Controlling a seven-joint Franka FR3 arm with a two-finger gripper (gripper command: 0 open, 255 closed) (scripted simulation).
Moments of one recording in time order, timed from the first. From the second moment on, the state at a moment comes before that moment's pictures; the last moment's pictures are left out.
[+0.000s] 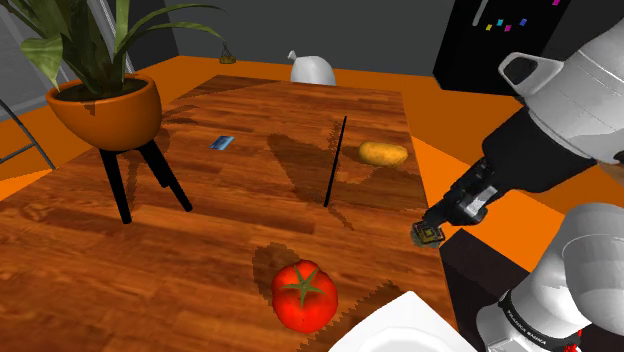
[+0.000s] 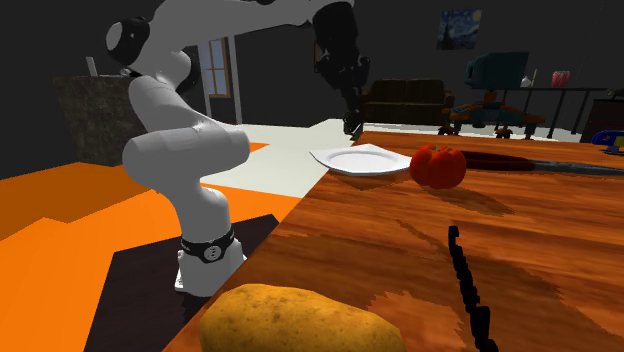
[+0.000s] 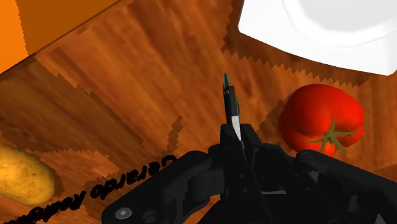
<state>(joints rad) 0.30 -1.12 0.49 -2.50 0.33 1.81 0.37</state>
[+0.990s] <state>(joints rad) 0.29 -1.05 0.81 -2.22 0.47 1.71 0.69</state>
